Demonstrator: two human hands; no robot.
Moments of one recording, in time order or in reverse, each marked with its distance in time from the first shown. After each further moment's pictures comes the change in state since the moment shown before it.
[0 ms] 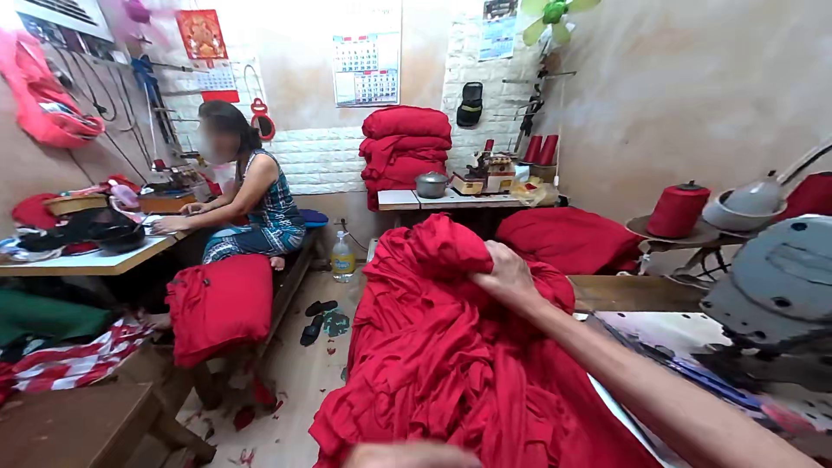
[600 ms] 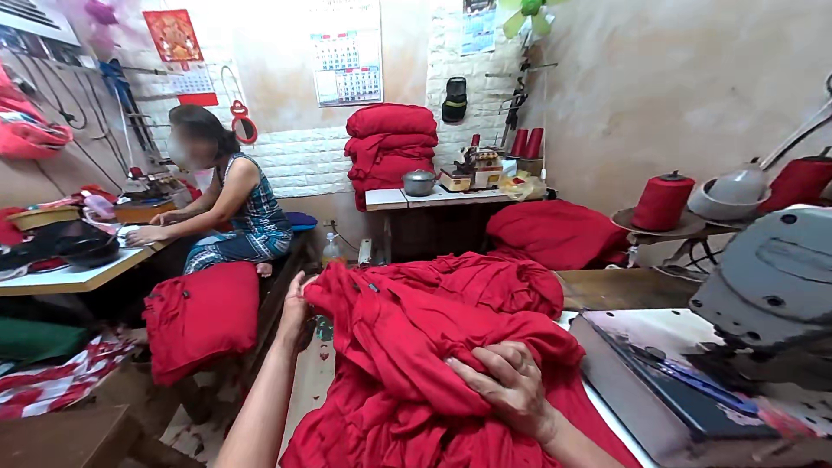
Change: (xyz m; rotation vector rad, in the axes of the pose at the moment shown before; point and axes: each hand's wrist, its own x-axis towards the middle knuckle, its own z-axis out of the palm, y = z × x) left_hand 0.112 -0.207 -0.135 -0.090 0.660 -0.420; right_hand -0.122 -0.008 0.032 -0.153 0.550 -0.676
